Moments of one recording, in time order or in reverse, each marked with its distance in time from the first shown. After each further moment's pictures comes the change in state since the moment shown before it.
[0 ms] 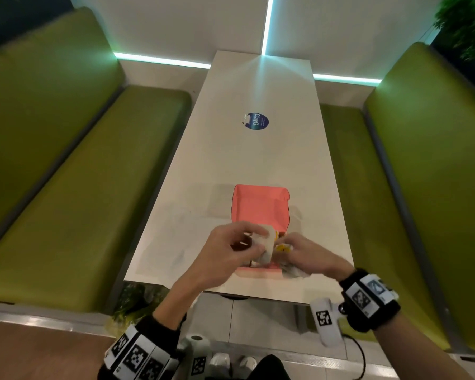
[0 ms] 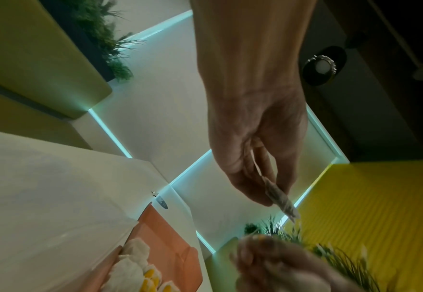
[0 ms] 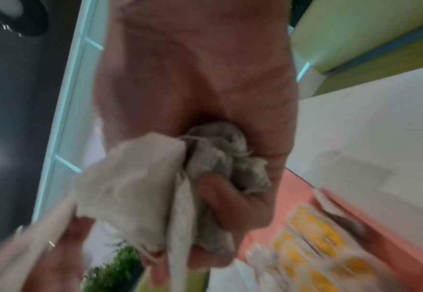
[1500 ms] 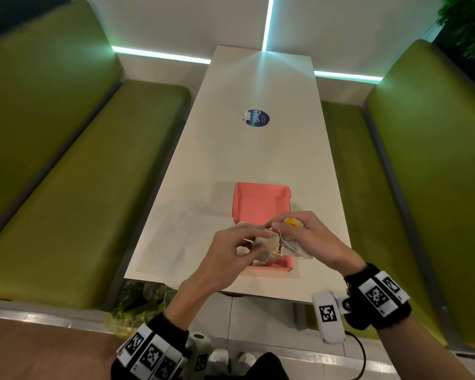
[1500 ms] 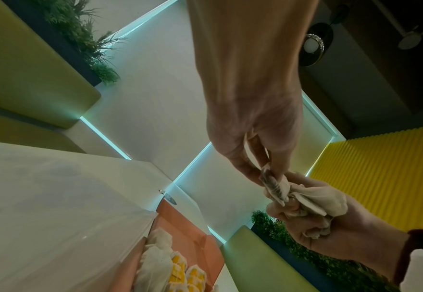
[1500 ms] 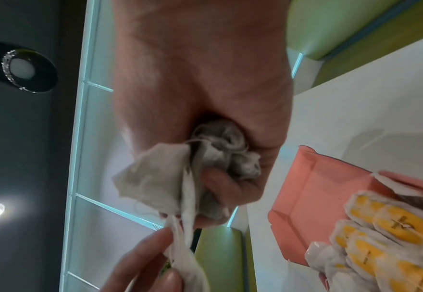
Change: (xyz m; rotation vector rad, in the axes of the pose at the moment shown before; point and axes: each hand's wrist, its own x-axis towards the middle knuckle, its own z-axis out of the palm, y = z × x) left_hand 0.003 -0.027 0.006 0.160 0.042 0.200; right_hand -0.004 -0.028 -0.008 0.276 0.255 -0.121
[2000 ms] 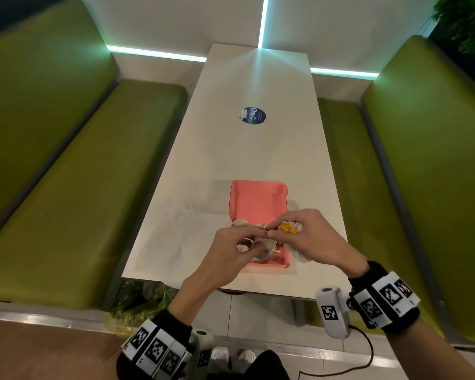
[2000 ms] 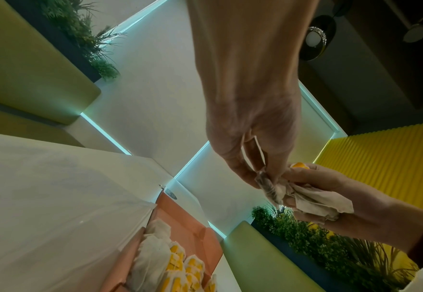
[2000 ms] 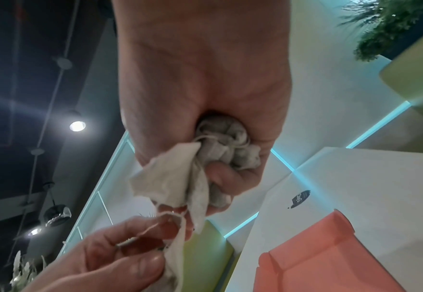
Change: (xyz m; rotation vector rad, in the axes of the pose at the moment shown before) left_hand 0.005 -0.010 0.010 0.062 0.007 -0.001; right_hand -0.010 -0.003 -0.005 -0.365 0.052 -0.105
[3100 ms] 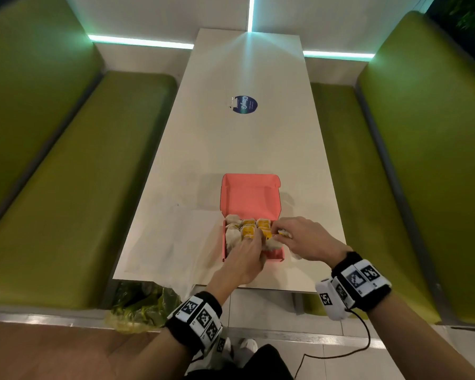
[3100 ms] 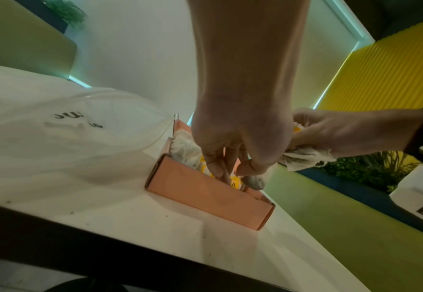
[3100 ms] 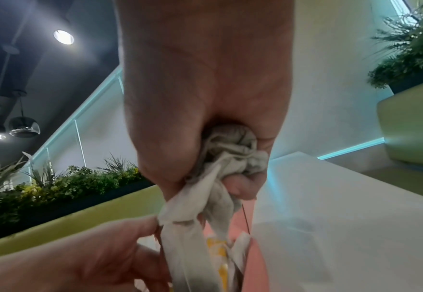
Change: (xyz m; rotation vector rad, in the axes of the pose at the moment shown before) left_hand 0.018 -0.074 0.073 0.595 -0.345 -0.226; right_hand 0.015 0.082 0.010 -0.622 -0.201 0.134
